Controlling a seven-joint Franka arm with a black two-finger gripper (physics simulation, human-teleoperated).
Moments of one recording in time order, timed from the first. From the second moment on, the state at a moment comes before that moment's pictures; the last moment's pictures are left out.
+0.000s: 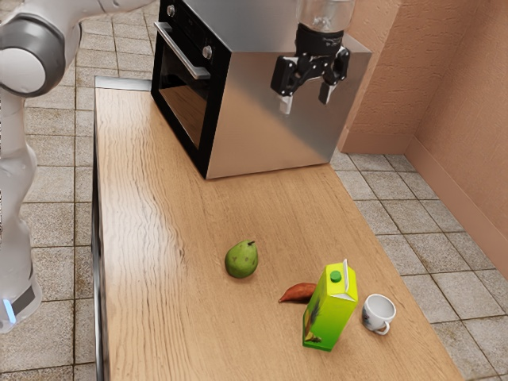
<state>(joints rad) -0.22 0.04 0.04 -1.19 0.02 1.33 -2.09</state>
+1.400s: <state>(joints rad) 0.36 -1.01 0.12 -2.19 0.05 1.66 -1.88</state>
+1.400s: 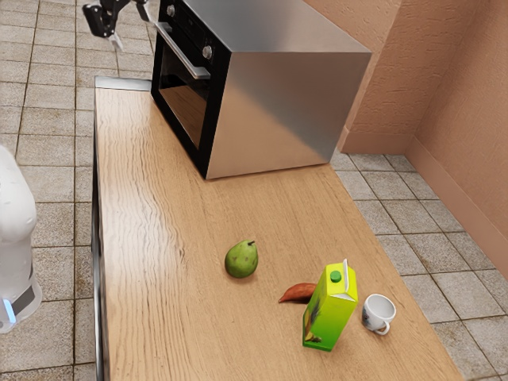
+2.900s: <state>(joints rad) 0.38 -0.90 0.22 -2.35 0.08 2.14 -0.92</state>
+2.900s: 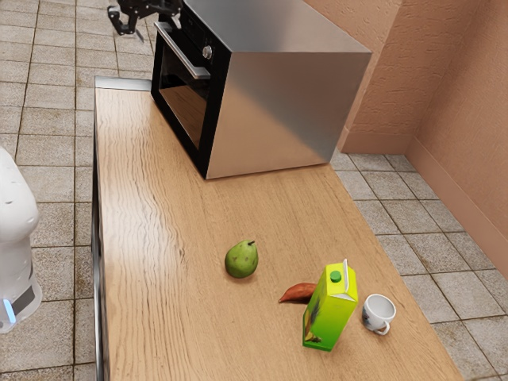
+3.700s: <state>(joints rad) 0.48 -0.87 0.26 -2.38 -0.04 2.15 -0.94</state>
